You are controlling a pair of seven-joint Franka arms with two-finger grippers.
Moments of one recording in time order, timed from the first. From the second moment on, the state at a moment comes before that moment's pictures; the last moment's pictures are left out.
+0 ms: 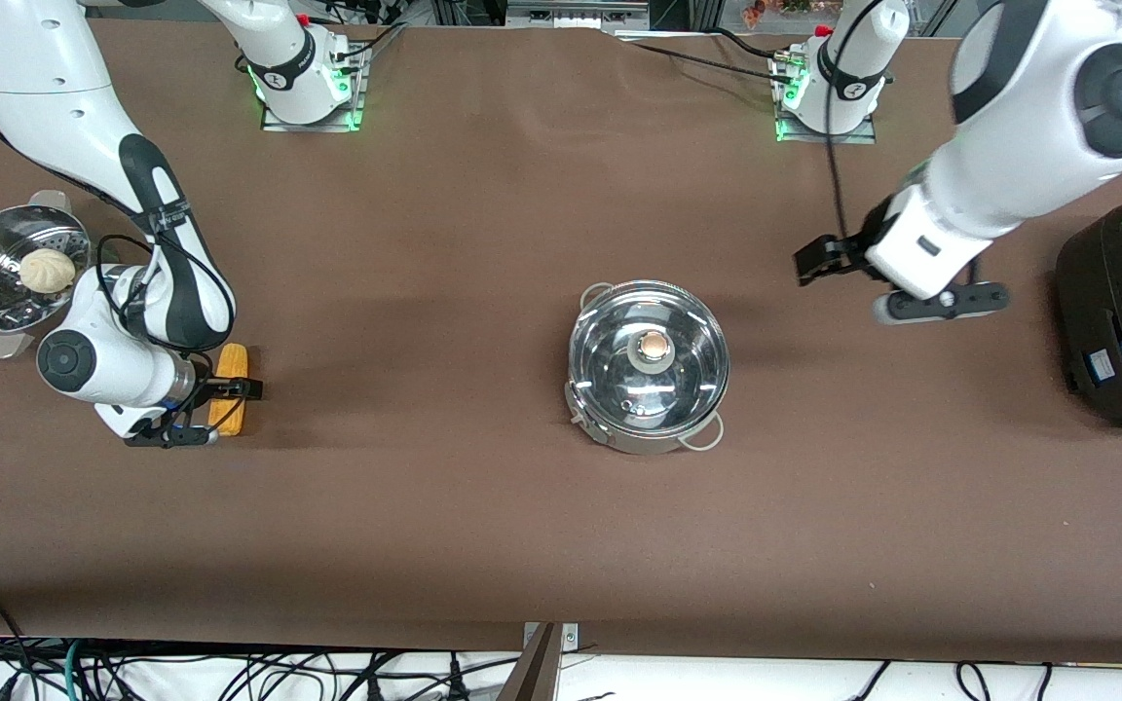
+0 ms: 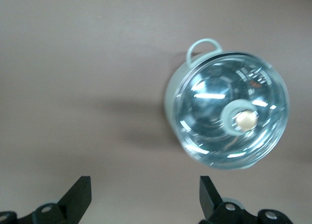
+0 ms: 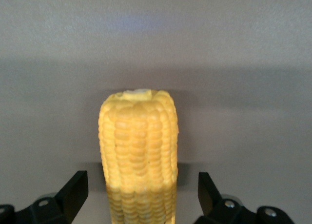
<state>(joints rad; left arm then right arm) -0.15 0.18 -0.18 -1.60 -0.12 1.71 -0.50 0.00 0.65 -0.05 -1.78 0.03 2.31 -0.10</state>
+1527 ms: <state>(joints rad) -0.40 0.51 -0.20 -1.55 0.01 2.04 -0.58 0.00 0.53 -0.05 -1.68 0.03 2.10 -0.21</state>
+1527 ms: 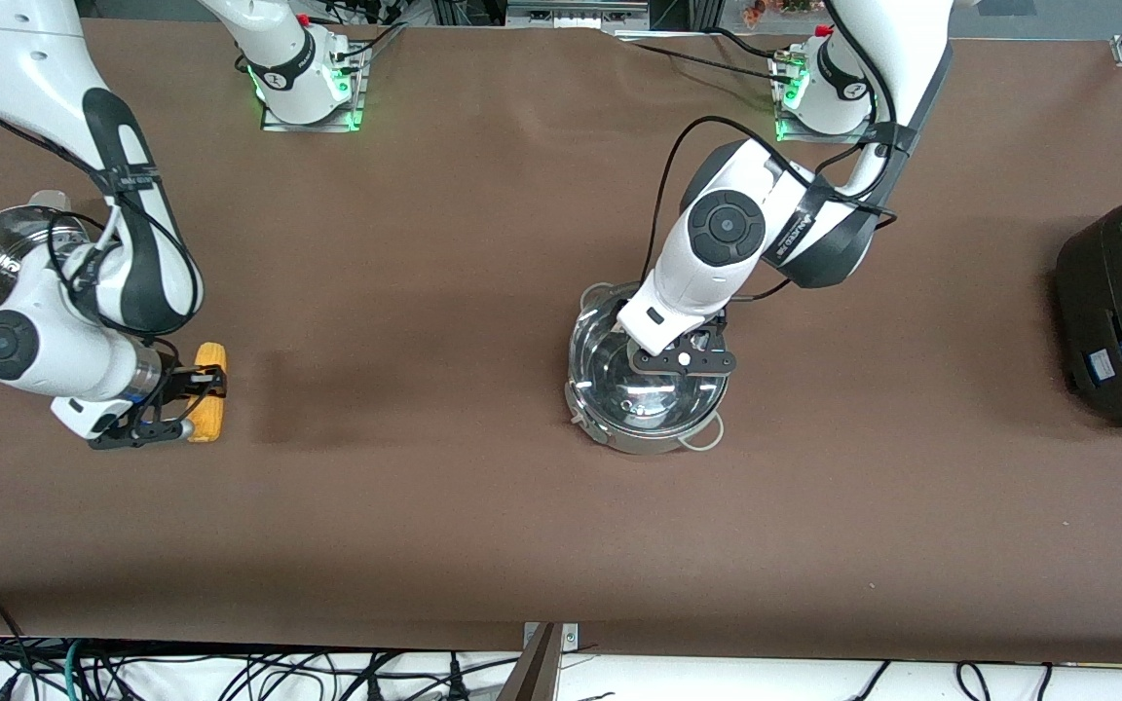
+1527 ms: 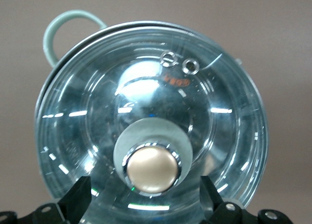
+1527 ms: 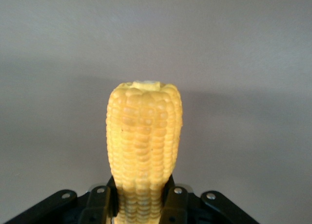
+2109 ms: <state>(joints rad) -0.40 0.54 -0.20 -1.52 0.01 2.05 -0.58 0.05 0.53 -0.04 -1.36 0.03 1.72 -0.21</state>
